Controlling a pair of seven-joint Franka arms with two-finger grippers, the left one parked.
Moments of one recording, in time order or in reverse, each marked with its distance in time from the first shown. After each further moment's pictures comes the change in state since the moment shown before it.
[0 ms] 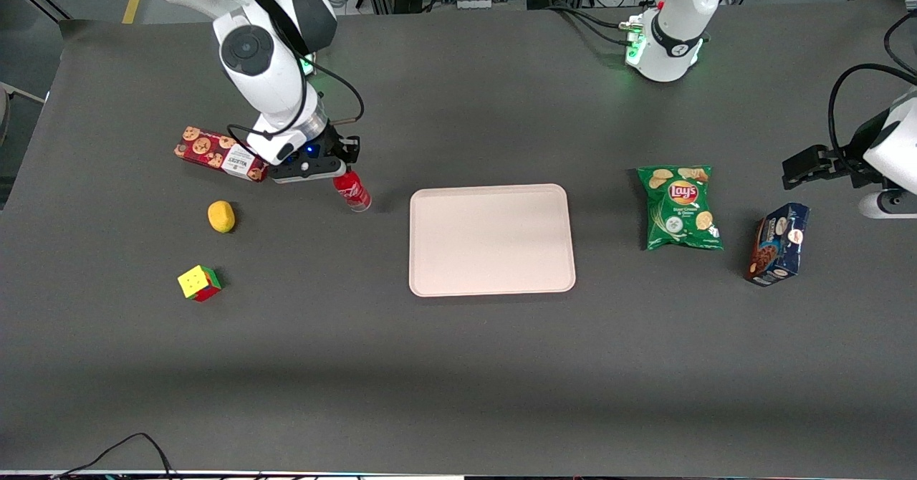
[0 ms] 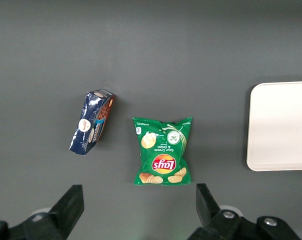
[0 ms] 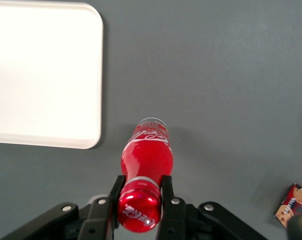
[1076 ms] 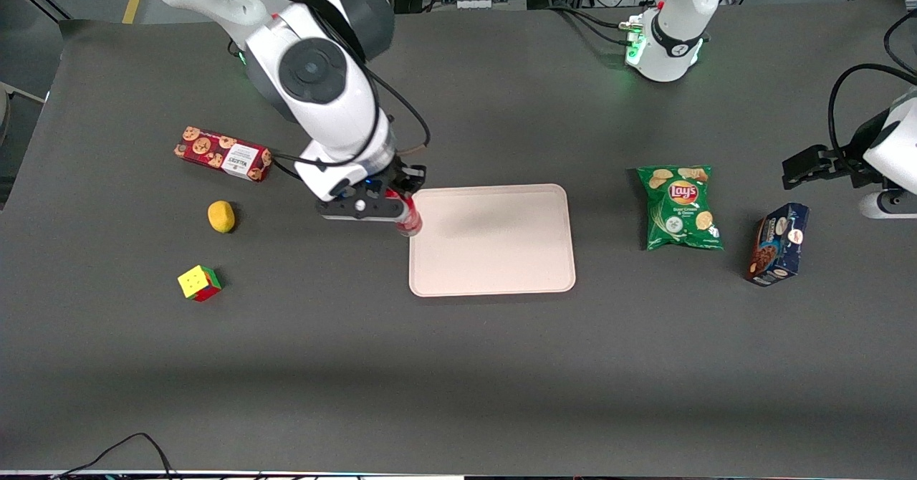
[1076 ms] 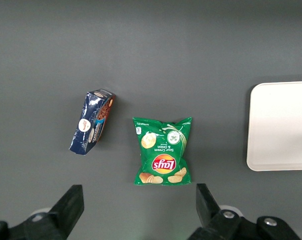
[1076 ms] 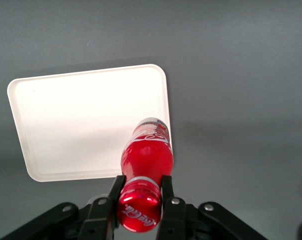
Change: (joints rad) arm 0.154 0.508 0.001 0.877 -0.117 -0.428 0.341
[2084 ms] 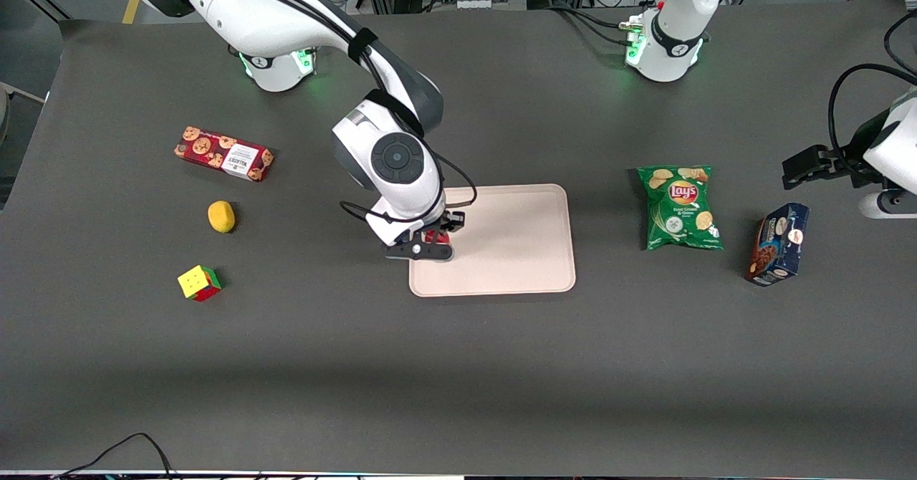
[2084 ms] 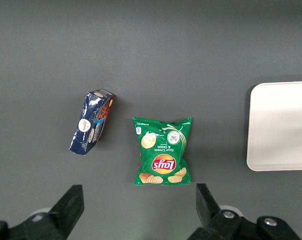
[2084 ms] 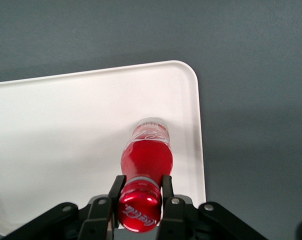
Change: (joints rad) arm 0.049 0.217 -0.008 -0.073 -0.069 0.283 0.076
